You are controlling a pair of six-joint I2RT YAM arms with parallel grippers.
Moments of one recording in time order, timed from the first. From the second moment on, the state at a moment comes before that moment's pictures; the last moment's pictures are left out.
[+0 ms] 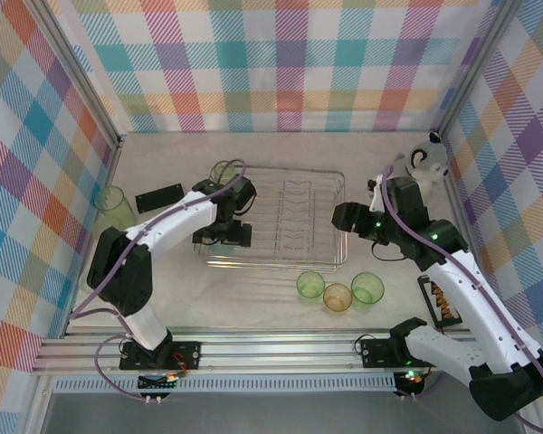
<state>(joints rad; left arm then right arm) -0.58 1.68 1.33 -1.13 -0.20 -0.55 0.43 0.99 1.08 -0.83 -0.18 0.62</state>
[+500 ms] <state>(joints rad) -0.58 1.36 1.26 -1.04 -0.23 -0.53 0.40 0.99 1.08 -0.84 -0.14 0.62</state>
